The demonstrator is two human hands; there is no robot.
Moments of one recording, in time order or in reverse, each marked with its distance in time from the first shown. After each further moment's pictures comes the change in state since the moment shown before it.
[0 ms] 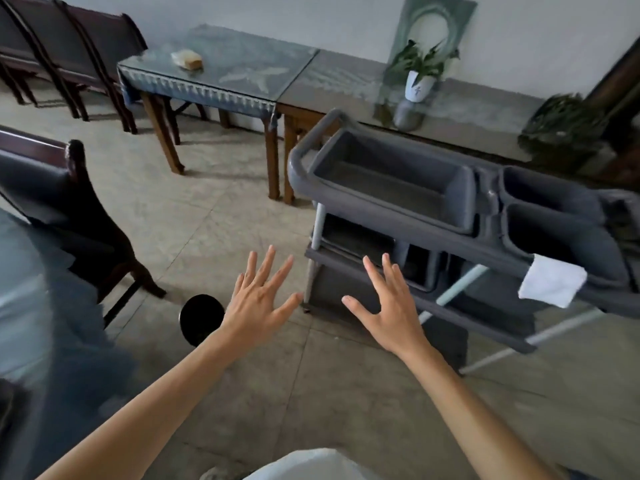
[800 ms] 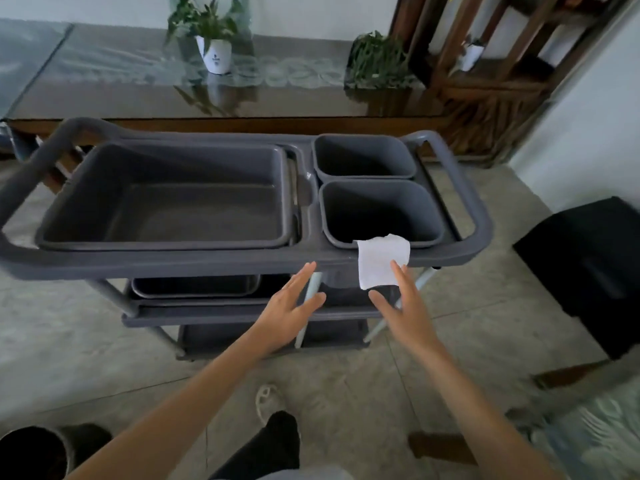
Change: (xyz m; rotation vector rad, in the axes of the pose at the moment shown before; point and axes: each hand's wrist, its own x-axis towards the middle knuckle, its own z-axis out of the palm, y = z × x) left_hand 0.219 0.321 0.209 -0.548 -0.560 0.196; right_hand -0.008 0.325 -0.187 0.313 0.384 0.552
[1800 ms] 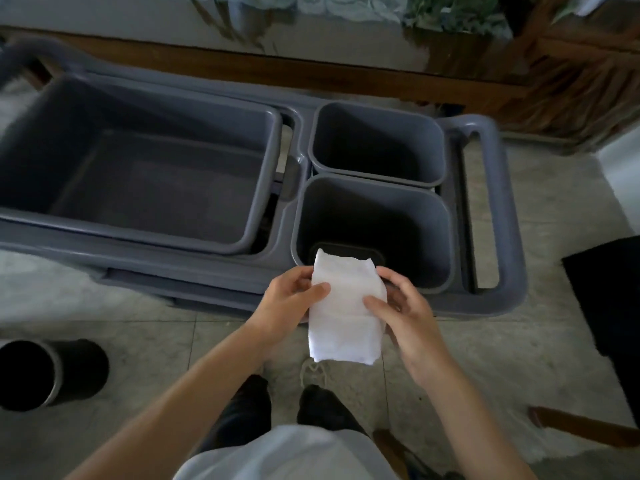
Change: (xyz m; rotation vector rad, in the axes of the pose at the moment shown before) left_hand 0.120 0.074 0.057 -0.620 0.206 -0.364; right_hand 0.118 -0.005 -0.076 0.540 -0.310 0.339
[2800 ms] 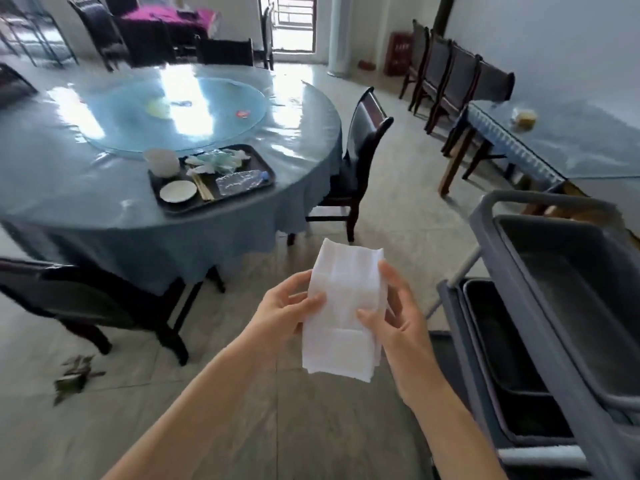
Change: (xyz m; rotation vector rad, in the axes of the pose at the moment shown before) left_hand -0.430 -0.184 -0.037 -0.588 1.248 0.463; right_hand -0.264 0.040 0.238 -0.318 -1.458 -0.258
